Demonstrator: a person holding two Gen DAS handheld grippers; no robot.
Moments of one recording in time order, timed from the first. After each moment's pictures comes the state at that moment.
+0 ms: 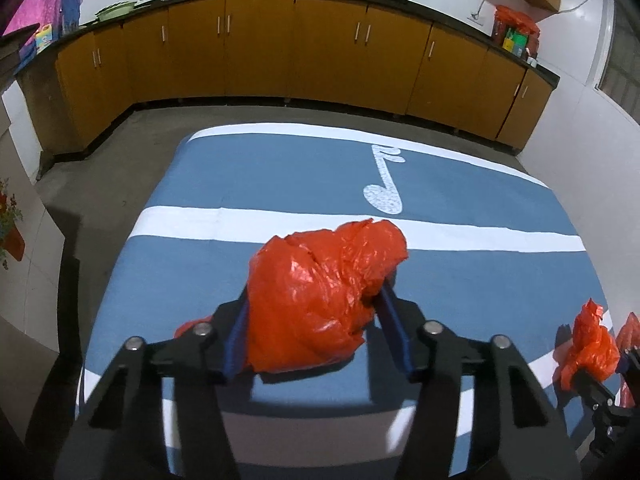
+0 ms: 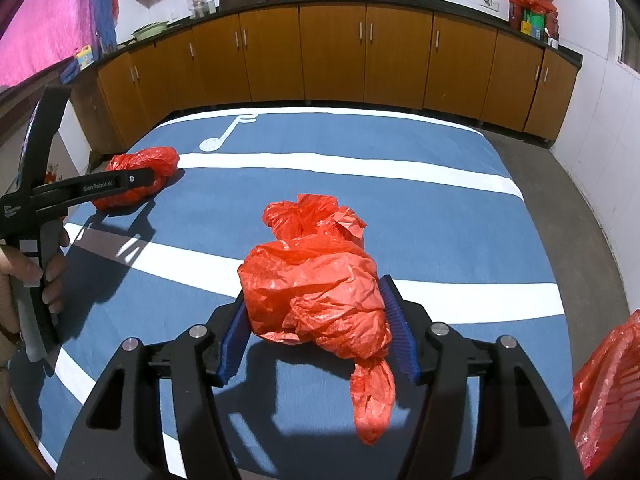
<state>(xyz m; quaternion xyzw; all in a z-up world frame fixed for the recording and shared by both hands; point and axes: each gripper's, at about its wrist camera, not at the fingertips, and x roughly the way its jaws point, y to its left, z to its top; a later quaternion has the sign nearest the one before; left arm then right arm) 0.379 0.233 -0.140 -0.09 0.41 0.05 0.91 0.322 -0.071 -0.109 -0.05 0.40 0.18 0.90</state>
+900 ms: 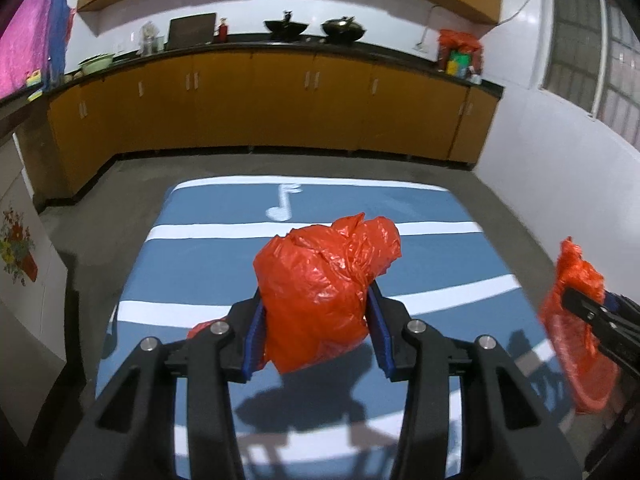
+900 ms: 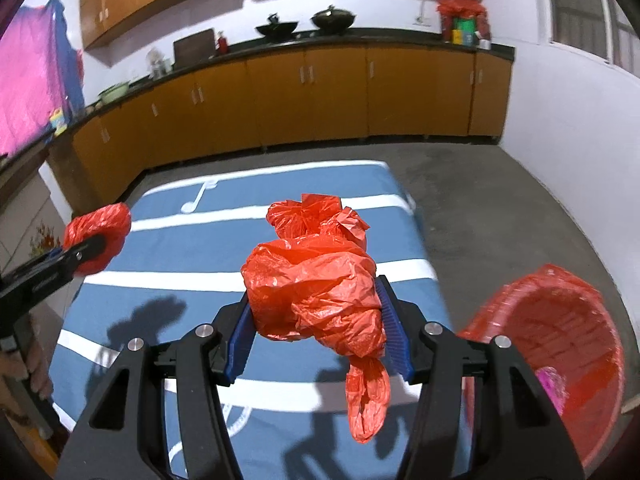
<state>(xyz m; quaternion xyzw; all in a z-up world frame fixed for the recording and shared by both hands) 0.239 0.133 -0.040 -0.06 0.33 0.00 0.94 0.244 -0.166 -0.026 0.03 0.33 0.10 0.94</state>
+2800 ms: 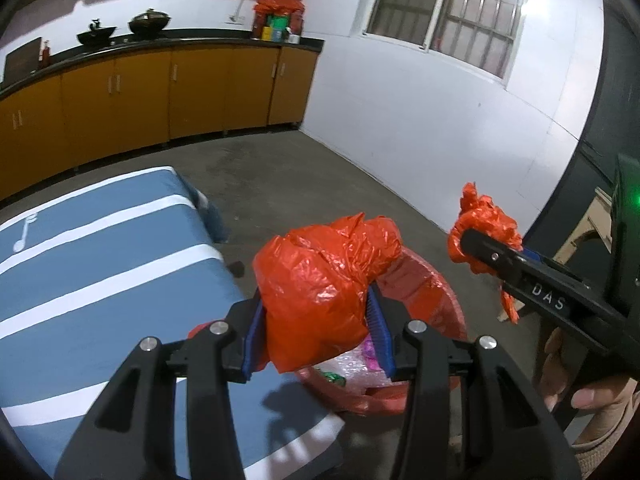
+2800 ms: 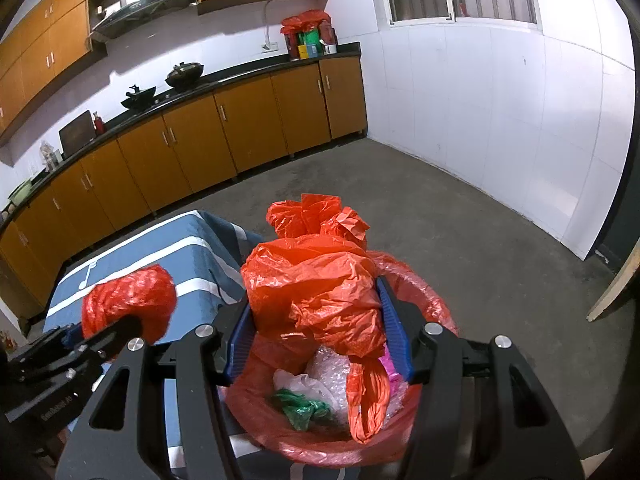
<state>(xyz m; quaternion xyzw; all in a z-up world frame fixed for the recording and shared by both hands) 0.209 -0.178 -0.031 -0.01 0.35 -0.29 0.89 0.173 -0.366 -0.014 0.13 0.30 -0.10 0.94</state>
